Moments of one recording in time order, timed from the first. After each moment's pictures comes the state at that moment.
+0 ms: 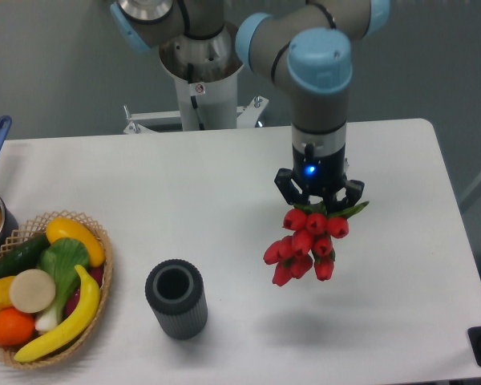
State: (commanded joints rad) arm 2.54 -1.85 -1.69 -0.97 1.69 0.95
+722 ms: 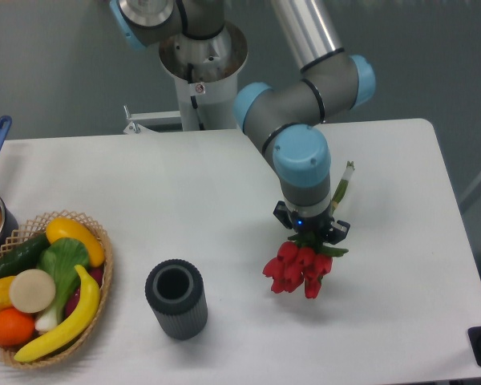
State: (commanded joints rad) arm 2.51 -2.03 -1.67 -0.96 1.74 1.01
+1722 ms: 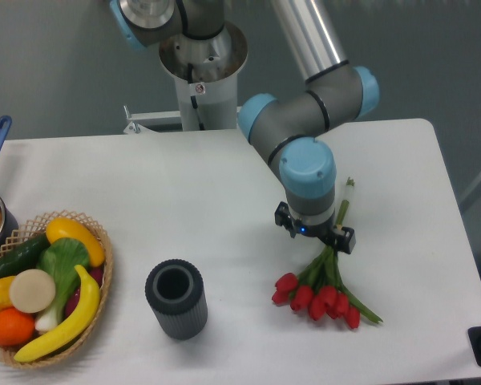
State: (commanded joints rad) arm 2.56 -1.89 -1.72 -0.96 1.71 1.08
